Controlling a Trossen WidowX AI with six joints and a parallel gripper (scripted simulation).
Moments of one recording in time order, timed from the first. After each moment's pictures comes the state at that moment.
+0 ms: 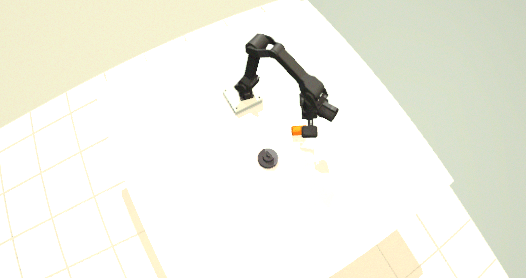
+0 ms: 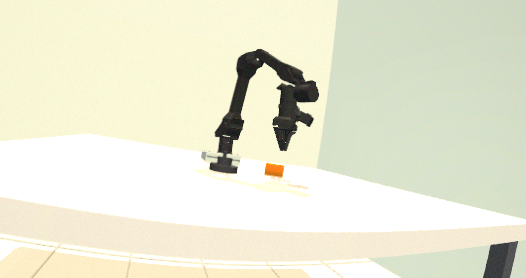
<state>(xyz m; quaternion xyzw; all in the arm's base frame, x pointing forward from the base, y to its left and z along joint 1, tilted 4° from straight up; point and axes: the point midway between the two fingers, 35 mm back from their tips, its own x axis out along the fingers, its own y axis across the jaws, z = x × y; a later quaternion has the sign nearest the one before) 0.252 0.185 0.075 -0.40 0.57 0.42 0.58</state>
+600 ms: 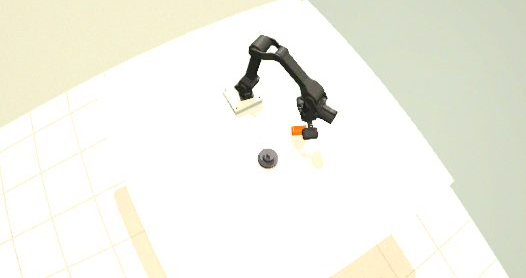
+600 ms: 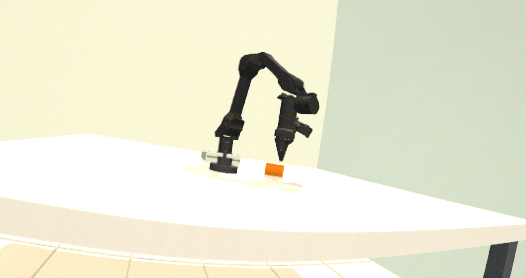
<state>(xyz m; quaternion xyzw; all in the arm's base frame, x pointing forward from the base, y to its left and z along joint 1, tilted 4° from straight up) 0.243 0.186 0.042 -0.44 0.56 0.45 0.54</state>
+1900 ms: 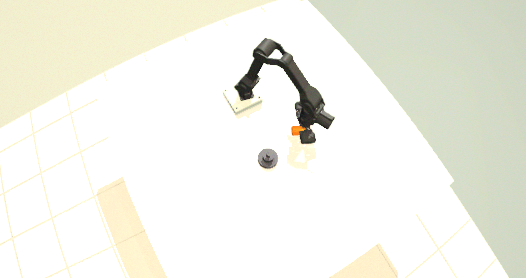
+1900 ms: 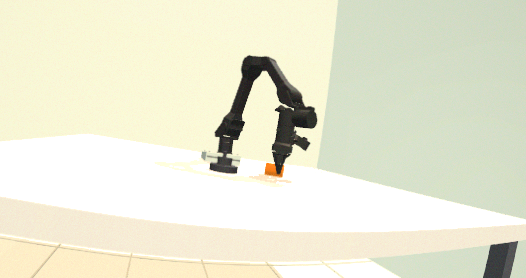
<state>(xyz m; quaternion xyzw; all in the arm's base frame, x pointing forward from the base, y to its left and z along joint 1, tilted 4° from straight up) 0.240 0.184 -0.001 -0.44 0.56 0.45 0.54</state>
